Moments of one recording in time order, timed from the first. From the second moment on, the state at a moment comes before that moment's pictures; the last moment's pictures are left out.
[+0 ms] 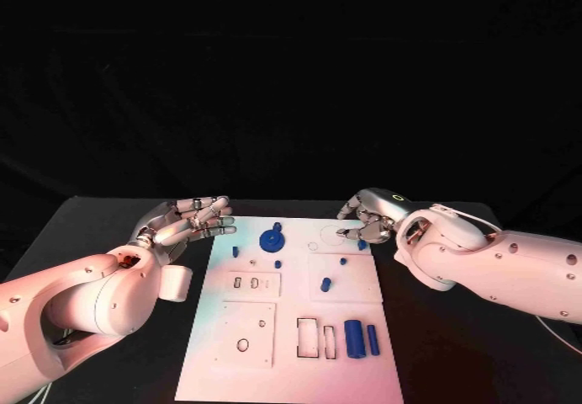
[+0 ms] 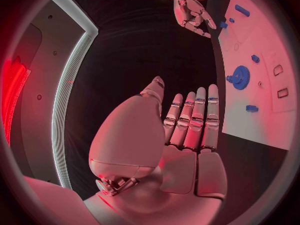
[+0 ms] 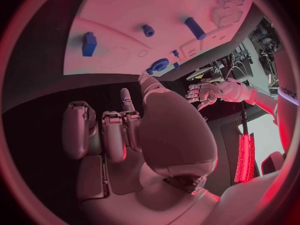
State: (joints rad) left arm 1.23 -0.95 0.00 1.75 0.02 -0.45 0.32; left_hand 1.46 -0.08 0.12 0.25 0.06 0.85 0.22 0.10 0.07 0.91 0.21 0.09 0.07 0.94 0.17 0.15 0.09 0.17 0.76 0.28 0.43 0.20; right arm 1.30 -1.00 -0.11 1.62 -1.43 -0.47 -0.20; right_hand 1.41 -0.16 0.14 0.25 0.30 1.03 0.14 0.07 0.19 1.45 0.06 1.46 1.31 1.47 -0.01 1.52 1.31 0.06 1.38 0.10 1.33 1.31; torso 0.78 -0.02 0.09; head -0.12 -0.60
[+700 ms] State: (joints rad) left arm 1.23 -0.94 0.00 1.73 0.02 -0.45 0.31; left_hand 1.46 -0.08 0.12 0.25 0.06 0.85 0.22 0.10 0.07 0.91 0.21 0.09 0.07 0.94 0.17 0.15 0.09 0.17 0.76 0.29 0.43 0.20; right arm 1.25 -1.07 -0.12 1.54 -1.23 -0.46 0.04; right_hand 1.44 -0.19 0.13 0.24 0.36 1.01 0.15 0.07 0.19 1.37 0.07 1.36 1.31 1.47 -0.01 1.49 1.31 0.07 1.35 0.10 1.26 1.30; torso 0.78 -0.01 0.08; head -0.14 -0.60
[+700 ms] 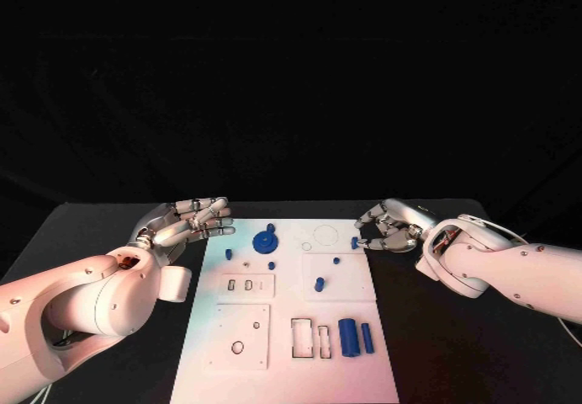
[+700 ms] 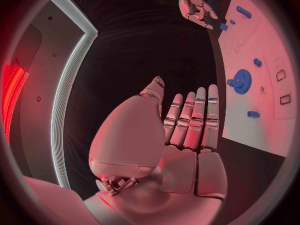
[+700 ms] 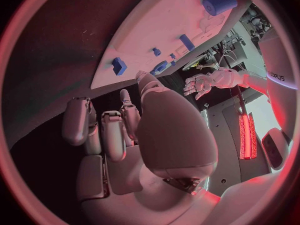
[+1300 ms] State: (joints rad) left arm 1.23 -0.94 0.00 1.73 0.02 -0.45 0.31; left_hand 1.46 -0.08 0.12 0.25 0.06 0.85 0.22 0.10 0.07 0.91 0.21 0.09 0.07 0.94 0.17 0.15 0.09 0.17 0.76 0.29 0.43 0.20; right arm 1.22 -1.02 -0.12 1.48 -1.25 -0.46 0.04; right_hand 1.45 -0.18 0.13 0.24 0.38 1.01 0.15 0.07 0.19 1.39 0.06 1.38 1.31 1.47 -0.01 1.51 1.31 0.07 1.37 0.10 1.28 1.31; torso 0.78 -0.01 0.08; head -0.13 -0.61
